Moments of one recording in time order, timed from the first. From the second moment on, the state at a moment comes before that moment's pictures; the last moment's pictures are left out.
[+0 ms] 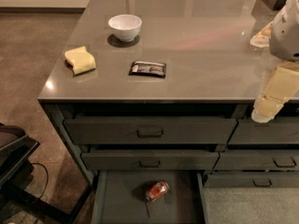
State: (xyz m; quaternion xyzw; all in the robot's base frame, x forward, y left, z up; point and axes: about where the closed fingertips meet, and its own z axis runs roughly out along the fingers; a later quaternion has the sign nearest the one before) arm 0.438 -0.217 0.976 -0.60 0.78 -0.03 0.16
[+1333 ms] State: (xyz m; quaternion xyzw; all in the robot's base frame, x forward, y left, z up) arm 0.408 -0.232 0.836 -0.59 0.76 0.07 0.25
